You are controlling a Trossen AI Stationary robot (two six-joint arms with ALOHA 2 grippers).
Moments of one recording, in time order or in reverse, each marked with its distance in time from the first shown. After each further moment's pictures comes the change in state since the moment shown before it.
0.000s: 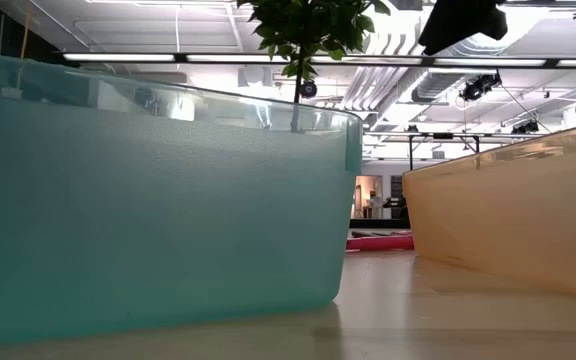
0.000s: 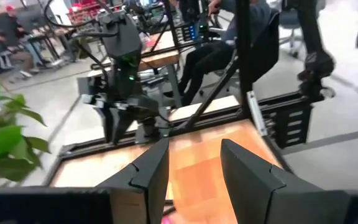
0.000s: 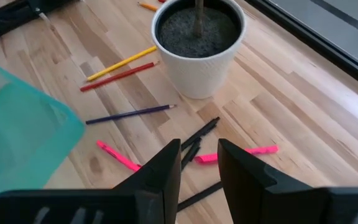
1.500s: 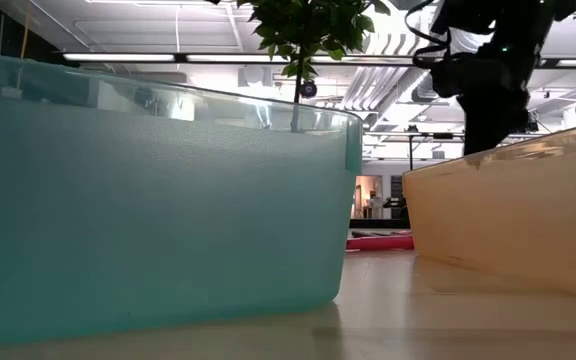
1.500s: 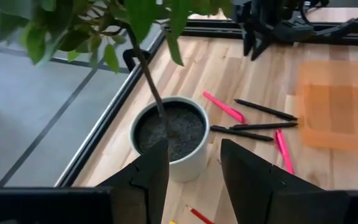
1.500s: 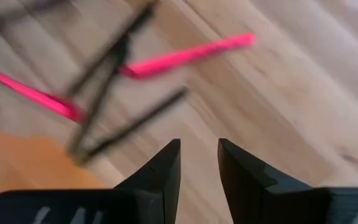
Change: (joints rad) left arm 0.455 0.000 0.000 -0.435 0.016 -0.287; right arm -0.356 -0.031 -0.361 0.096 -0.400 -0.066
